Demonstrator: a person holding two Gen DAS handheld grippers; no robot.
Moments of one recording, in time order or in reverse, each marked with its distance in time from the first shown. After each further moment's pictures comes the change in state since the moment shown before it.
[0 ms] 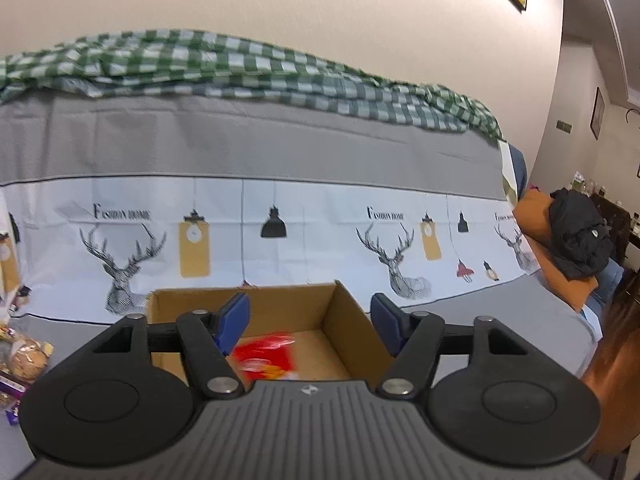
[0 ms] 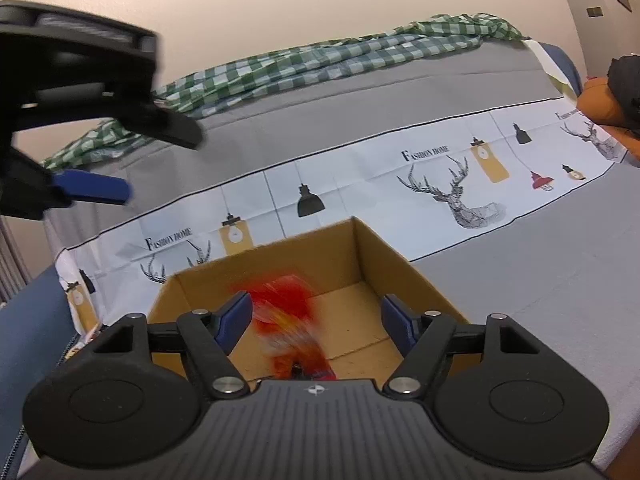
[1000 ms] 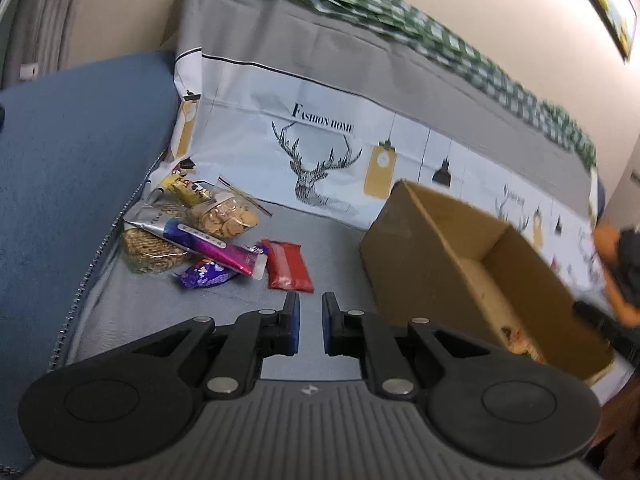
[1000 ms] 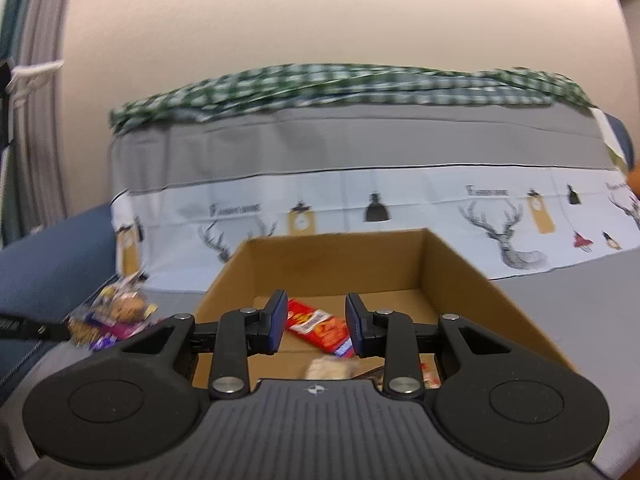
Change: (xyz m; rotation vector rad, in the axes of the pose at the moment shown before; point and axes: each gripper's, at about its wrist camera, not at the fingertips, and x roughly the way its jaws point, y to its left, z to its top) left arm -0.081 0.246 -0.153 -0.264 0.064 0.159; right arm -0.040 0.065 -0.041 -0.262 -0.038 0.121
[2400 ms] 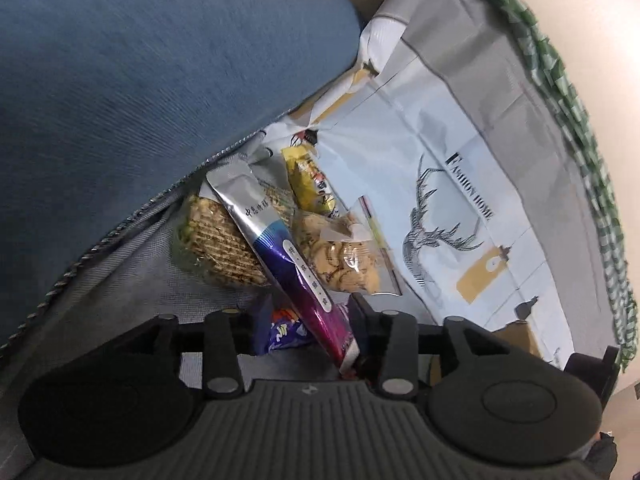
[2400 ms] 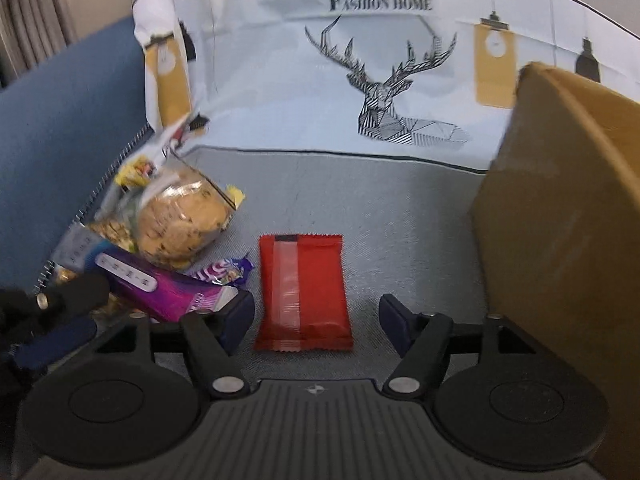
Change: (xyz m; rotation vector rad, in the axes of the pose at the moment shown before) left arm 0.110 0.108 0.037 -0.589 0.030 0.127; right arm 0.276 0.212 -0.025 -0.057 0.591 0.114
